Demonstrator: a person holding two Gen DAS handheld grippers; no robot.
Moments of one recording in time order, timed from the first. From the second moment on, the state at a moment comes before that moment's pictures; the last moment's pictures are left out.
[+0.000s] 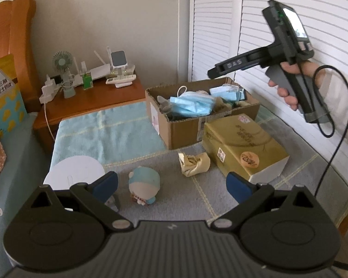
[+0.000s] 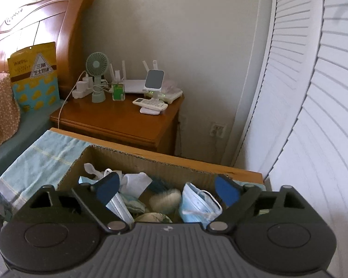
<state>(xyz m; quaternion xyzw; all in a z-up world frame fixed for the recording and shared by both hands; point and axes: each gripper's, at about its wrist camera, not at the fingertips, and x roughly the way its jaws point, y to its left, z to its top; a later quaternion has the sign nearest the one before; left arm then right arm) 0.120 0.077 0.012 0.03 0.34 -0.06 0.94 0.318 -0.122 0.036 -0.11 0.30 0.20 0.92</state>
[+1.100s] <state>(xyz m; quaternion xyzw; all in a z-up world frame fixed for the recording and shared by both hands) 0.104 0.077 -0.012 0.05 0.38 -0.12 0.92 0.153 -0.151 0.019 -0.06 0.35 0.19 0.92</state>
